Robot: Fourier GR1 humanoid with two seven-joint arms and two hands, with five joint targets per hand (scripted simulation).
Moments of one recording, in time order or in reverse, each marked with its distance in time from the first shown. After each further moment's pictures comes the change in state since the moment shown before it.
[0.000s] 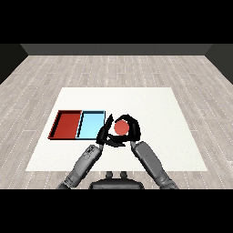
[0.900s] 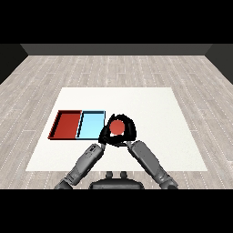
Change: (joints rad) left arm -0.049 0.007 -0.052 0.042 0.097 0.033 -0.028; right arm -0.059 -0.001 0.067 0.035 -0.087 -0.048 -0.022
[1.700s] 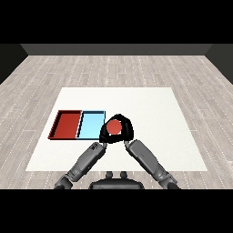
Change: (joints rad) left arm -0.059 0.008 -0.042 0.076 0.108 0.271 -0.047; right arm -0.044 -0.005 0.041 0.041 -0.029 -0.054 -0.020
